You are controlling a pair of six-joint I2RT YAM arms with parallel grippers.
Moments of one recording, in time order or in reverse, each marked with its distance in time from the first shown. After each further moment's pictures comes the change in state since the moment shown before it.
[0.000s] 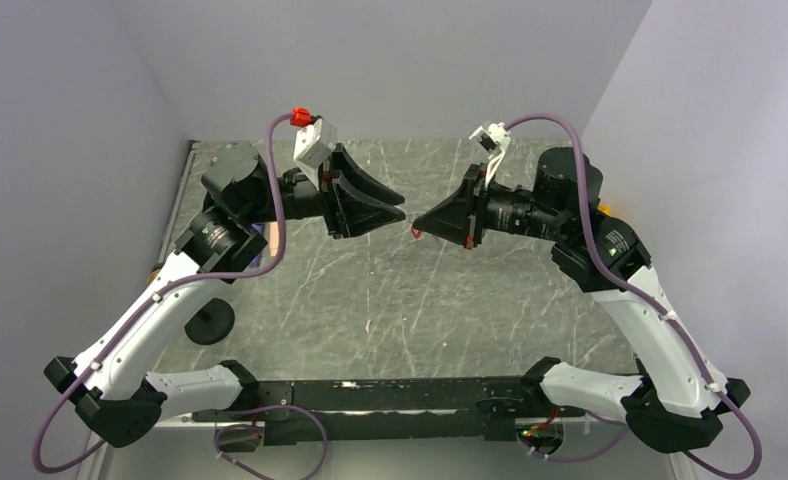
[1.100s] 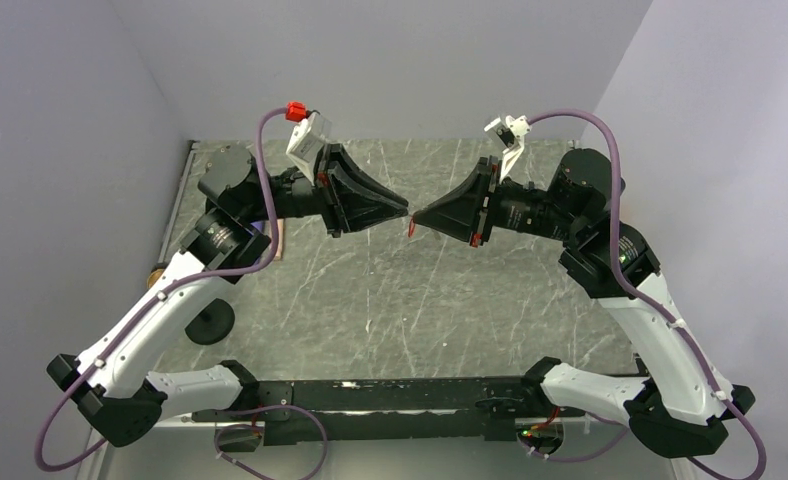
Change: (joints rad) left arm -0.001 -0.003 -0.035 0.150 0.035 -0.146; right arm 0.003 -0.033 0.000 0.146 -0.057 0.087
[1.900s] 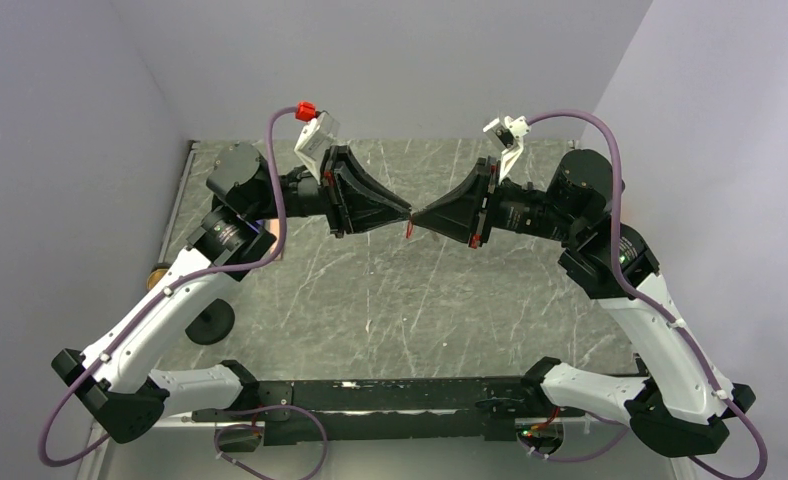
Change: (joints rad) left arm 0.000 0.019 -0.009 0.012 0.032 -0.043; right arm 0.016 0.000 -0.001 0.015 0.001 0.009
